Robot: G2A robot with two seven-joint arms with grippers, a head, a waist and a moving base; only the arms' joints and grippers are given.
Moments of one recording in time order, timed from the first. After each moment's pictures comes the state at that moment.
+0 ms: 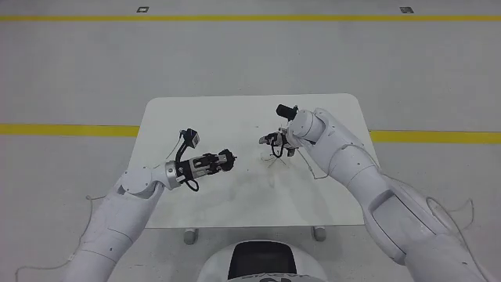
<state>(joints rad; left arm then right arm) 1.36 -1.08 -1.19 -1.30 -0.45 -0.34 -1.03 -0.72 -1.47 0.70 -0.68 -0.31 0.34 0.88</state>
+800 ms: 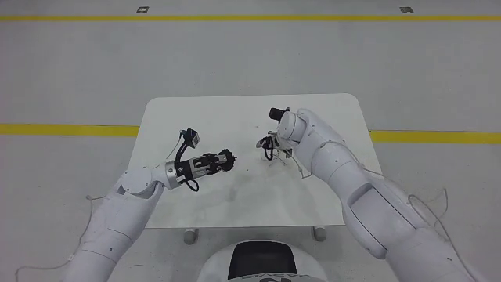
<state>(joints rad) 1.36 -1.08 -1.19 -1.30 -0.45 -0.34 -1.03 -0.65 -1.65 0.75 -0.42 -0.50 0.34 0.89</state>
